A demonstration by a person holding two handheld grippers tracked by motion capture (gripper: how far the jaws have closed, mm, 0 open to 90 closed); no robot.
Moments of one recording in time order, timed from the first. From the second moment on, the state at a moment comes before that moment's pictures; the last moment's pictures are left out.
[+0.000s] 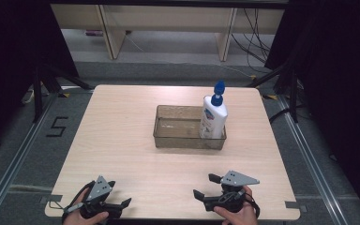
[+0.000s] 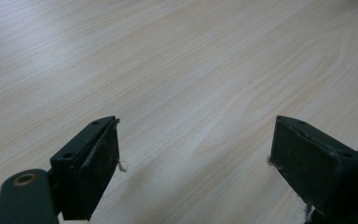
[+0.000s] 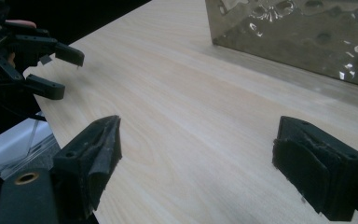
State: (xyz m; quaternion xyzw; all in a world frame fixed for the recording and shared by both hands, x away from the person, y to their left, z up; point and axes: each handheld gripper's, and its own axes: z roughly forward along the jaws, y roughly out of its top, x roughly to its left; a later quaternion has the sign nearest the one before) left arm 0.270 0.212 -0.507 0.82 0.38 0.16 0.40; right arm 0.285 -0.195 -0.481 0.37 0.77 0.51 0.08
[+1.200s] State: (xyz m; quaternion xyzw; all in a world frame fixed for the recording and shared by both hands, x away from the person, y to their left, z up) left arm 0.269 0.211 -0.507 0.82 0.38 0.16 0.39; right arm 0.270 -0.199 -0.489 0.34 0.81 0.47 0.09
